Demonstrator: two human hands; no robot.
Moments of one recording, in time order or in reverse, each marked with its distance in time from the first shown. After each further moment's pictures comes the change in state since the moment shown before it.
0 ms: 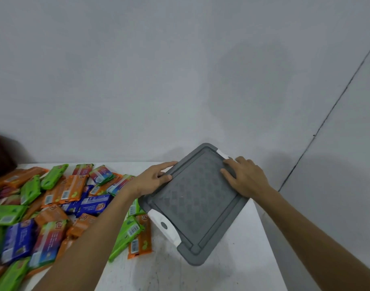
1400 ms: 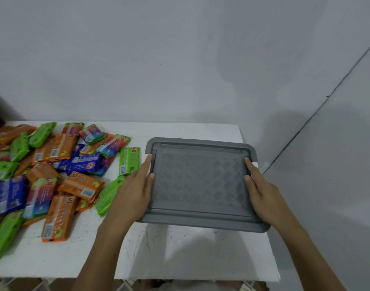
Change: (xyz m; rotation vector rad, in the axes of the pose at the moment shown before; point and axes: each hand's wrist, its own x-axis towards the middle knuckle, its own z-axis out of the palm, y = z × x) left_hand -0.104 -0.016 0.099 0.438 0.436 -0.124; right_hand -0.135 0.007 0.009 0.635 -0.218 0.291
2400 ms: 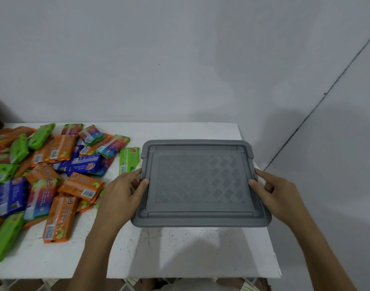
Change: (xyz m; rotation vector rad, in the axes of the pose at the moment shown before) left_hand -0.008 -0.015 -0.013 0.035 0.121 -0.045; right_hand -0.009 0.021 -0.017 -0.003 0.180 0.028
